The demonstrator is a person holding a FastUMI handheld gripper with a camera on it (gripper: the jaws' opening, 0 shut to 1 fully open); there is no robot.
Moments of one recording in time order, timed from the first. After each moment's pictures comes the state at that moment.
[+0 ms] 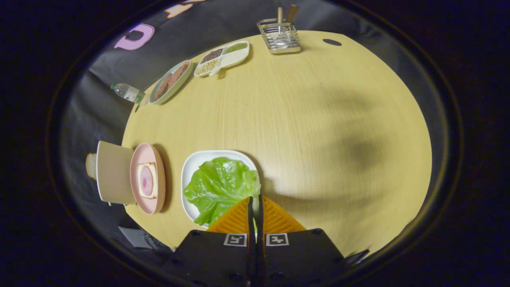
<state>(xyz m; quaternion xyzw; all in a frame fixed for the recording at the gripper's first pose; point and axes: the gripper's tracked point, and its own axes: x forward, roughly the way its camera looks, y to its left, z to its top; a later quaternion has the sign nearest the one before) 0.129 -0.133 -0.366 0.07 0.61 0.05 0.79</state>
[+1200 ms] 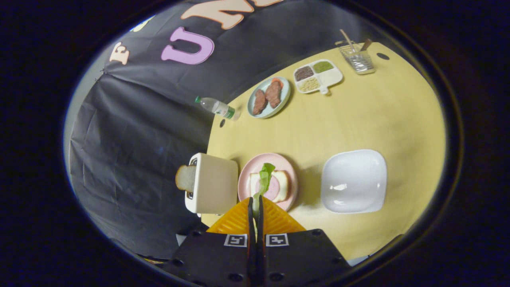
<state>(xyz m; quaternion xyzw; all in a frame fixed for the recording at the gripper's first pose) 0.103 0.075 -0.230 0.23 0.54 0.21 0.78</state>
